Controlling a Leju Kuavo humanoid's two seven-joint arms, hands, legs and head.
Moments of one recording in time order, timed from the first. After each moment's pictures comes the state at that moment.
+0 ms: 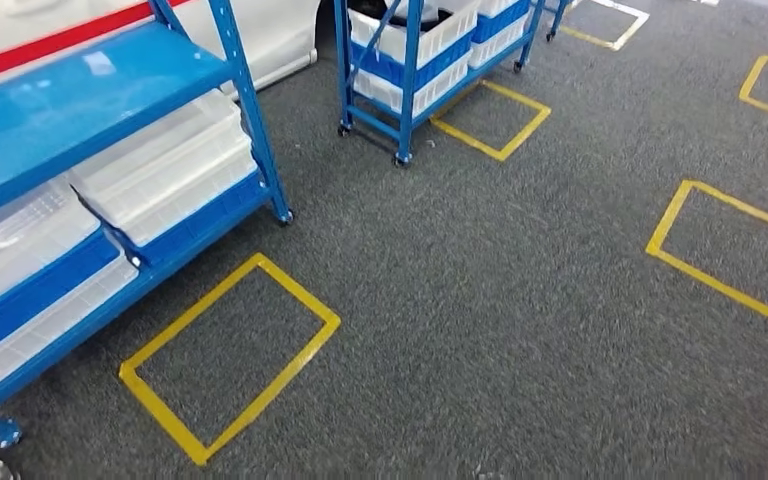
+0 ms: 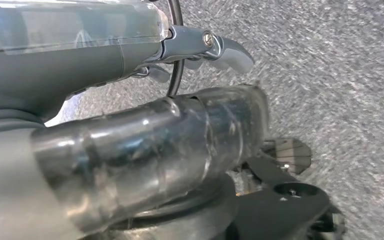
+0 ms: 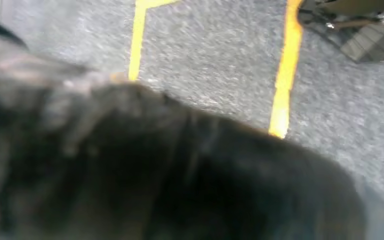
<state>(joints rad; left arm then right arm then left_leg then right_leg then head) -0.04 -0.19 0.60 -0.21 -0.62 0.13 -0.09 -0.05 -0.06 -0.09 -0.20 0.60 -0.03 -0.13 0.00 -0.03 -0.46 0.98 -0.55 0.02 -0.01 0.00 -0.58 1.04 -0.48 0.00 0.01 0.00</state>
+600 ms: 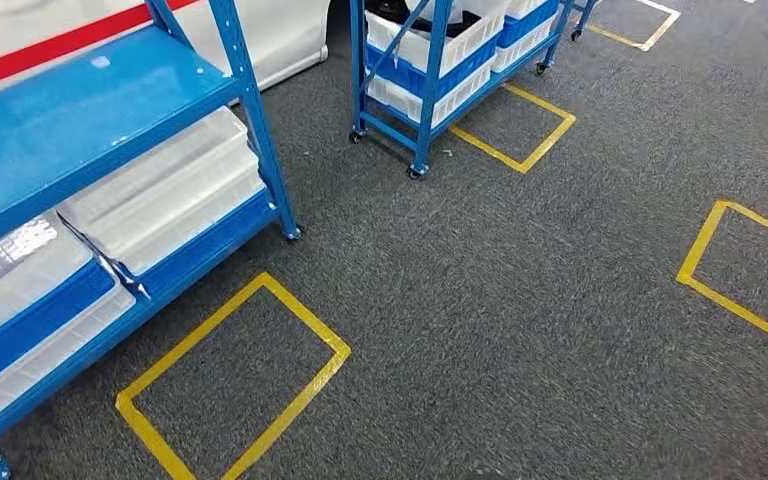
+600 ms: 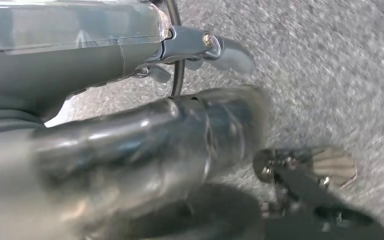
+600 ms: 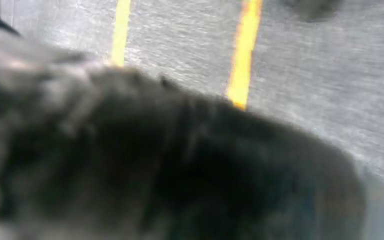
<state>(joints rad) -0.03 -0.19 0.61 -0.21 -0.62 0.13 -0.11 -0.05 -0.05 -0.09 -0.21 0.61 -0.03 -0.14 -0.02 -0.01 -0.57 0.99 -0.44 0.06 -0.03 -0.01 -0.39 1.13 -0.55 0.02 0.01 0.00</state>
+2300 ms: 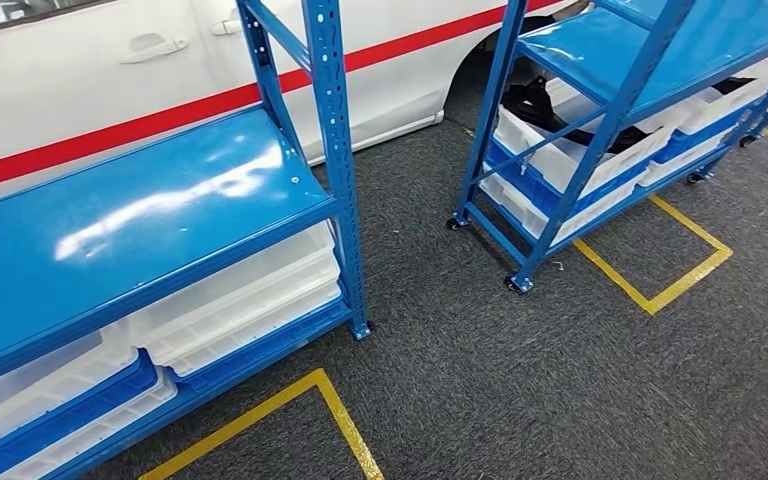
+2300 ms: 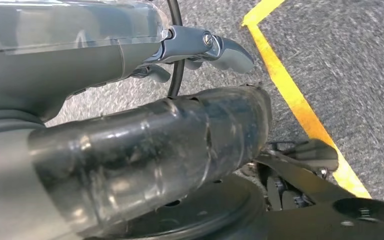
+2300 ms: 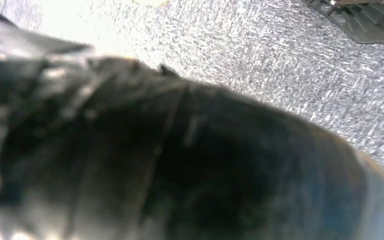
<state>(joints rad) -0.04 -0.19 0.61 -0.21 -0.63 0.13 -0.12 -0.04 -0.06 -0.09 -0.20 0.62 -0.02 -0.14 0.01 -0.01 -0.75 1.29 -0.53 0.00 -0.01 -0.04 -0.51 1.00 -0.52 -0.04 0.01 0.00</state>
